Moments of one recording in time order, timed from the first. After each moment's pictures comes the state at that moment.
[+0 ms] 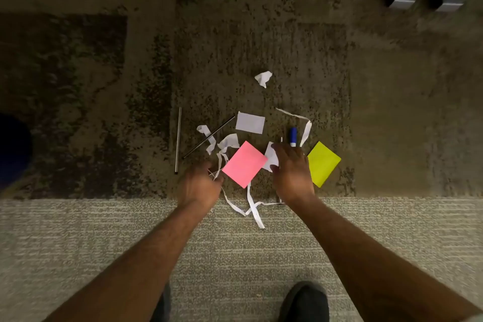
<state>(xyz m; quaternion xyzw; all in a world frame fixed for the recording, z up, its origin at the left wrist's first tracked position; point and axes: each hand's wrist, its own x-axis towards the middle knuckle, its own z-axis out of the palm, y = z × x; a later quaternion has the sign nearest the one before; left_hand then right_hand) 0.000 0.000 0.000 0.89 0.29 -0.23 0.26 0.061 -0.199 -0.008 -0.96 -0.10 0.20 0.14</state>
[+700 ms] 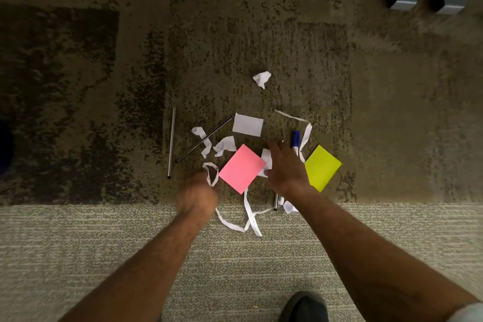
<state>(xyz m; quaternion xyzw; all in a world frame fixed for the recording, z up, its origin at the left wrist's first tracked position) -0.004 -0.007 -0.025 0.87 0.32 -0.28 0.24 0.087 -0.189 -0.034 -0.95 -0.10 0.27 0.09</state>
